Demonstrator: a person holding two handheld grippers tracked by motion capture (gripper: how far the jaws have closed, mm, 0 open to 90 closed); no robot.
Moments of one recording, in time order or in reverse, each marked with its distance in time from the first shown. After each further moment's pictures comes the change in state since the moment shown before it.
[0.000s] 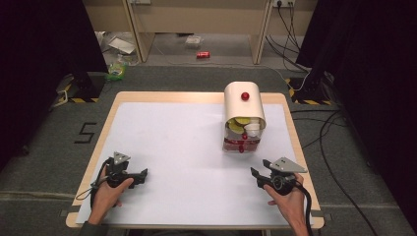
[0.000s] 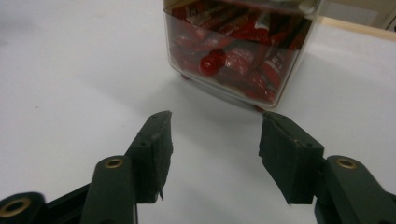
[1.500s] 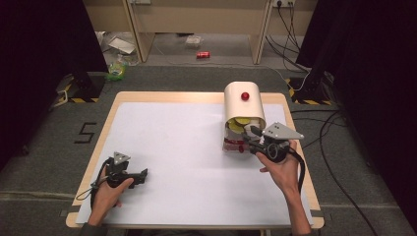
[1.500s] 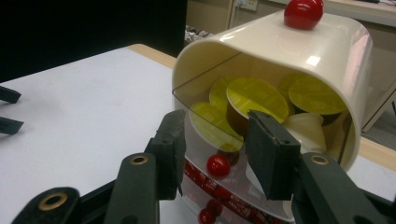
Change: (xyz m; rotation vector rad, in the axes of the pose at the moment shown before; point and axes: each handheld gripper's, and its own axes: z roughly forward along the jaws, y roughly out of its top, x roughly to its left) left arm 0.000 0.000 0.000 -0.001 -0.001 0.000; right arm 0.001 0.104 0.005 -0.171 0.044 -0.106
